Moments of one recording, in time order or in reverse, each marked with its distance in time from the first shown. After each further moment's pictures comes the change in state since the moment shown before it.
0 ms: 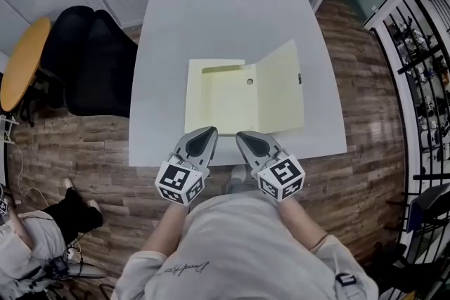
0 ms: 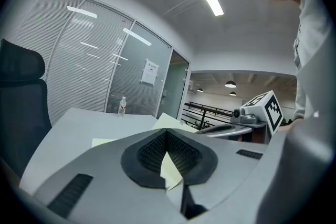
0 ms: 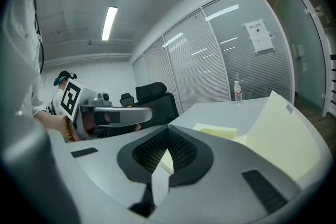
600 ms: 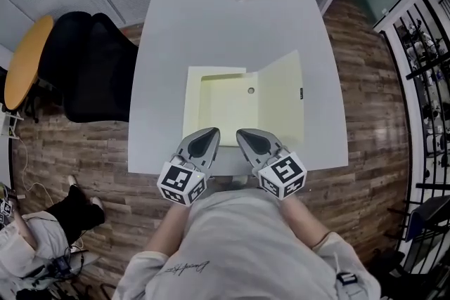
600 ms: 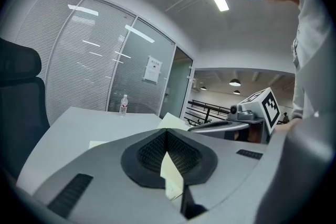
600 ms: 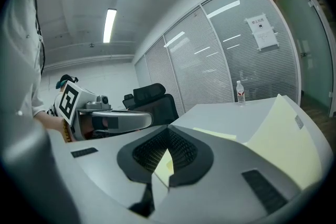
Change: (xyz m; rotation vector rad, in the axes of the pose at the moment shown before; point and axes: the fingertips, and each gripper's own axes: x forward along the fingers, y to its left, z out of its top) left arm 0.038 0.014 0.006 -0.012 0.026 0.032; right arm 0.023 -0.037 0.019 0.004 0.005 0.051
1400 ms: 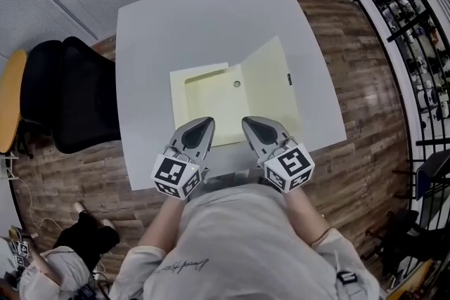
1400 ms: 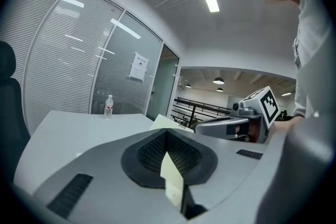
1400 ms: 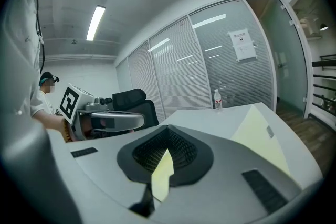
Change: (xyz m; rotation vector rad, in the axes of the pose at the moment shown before) left arm 0.023 0.012 0.019 0.056 0.028 -0.177; right arm -0.014 -0.028 0.021 0.020 -0.060 -0.226
